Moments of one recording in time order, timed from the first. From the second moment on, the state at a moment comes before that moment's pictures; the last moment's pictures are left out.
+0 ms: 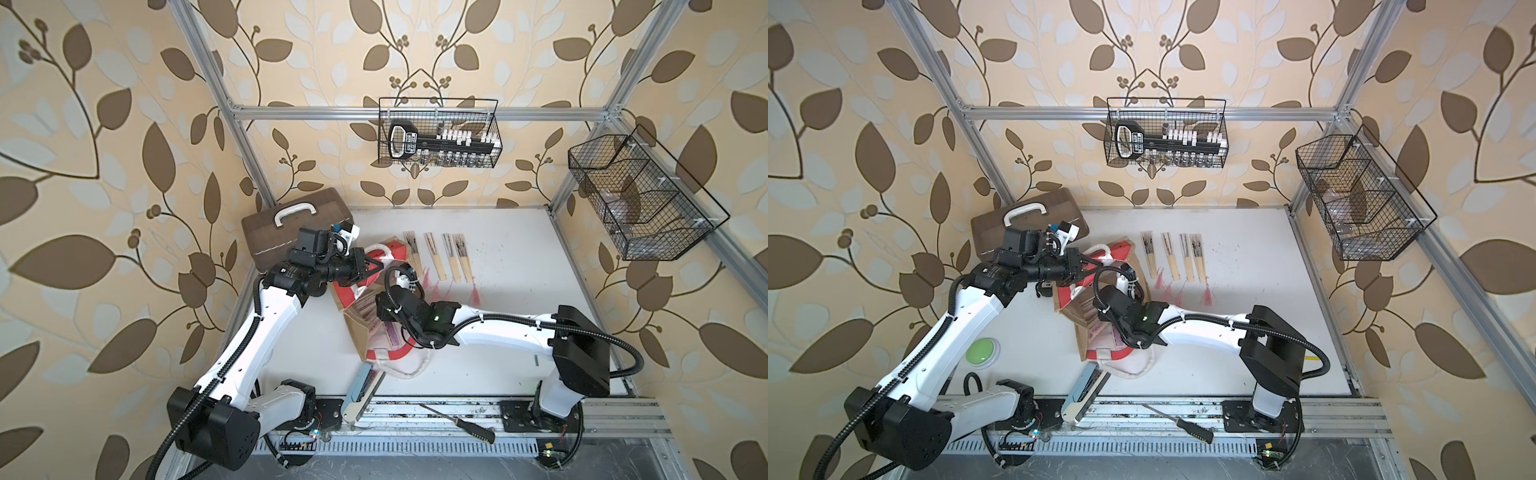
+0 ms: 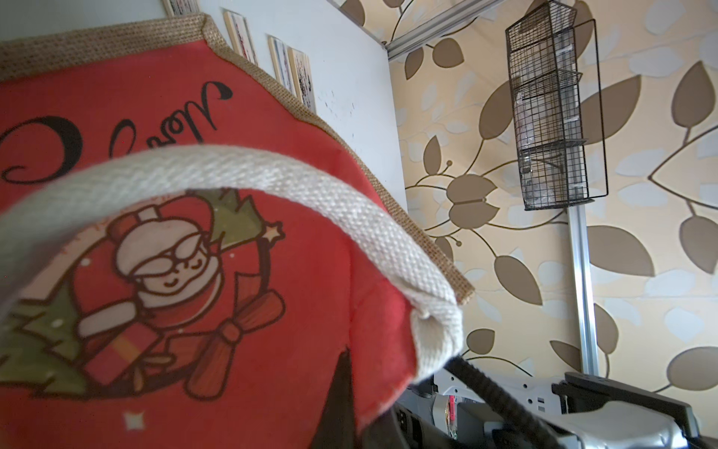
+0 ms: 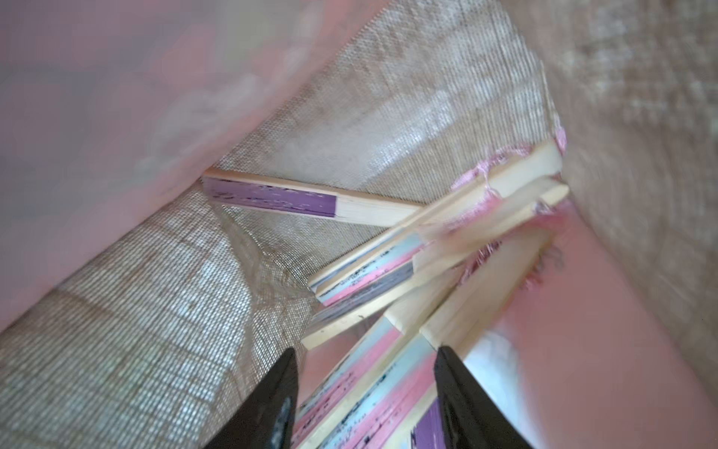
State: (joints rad) left arm -0.24 1.14 1.12 -0.61 0.74 -0.68; right arm 1.10 1.71 1.16 -0.19 0.45 1.05
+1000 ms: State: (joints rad) left arm -0.24 1.11 1.10 -0.61 0.73 -0.69; right arm 1.11 1.78 1.10 -0.10 0.29 1.44
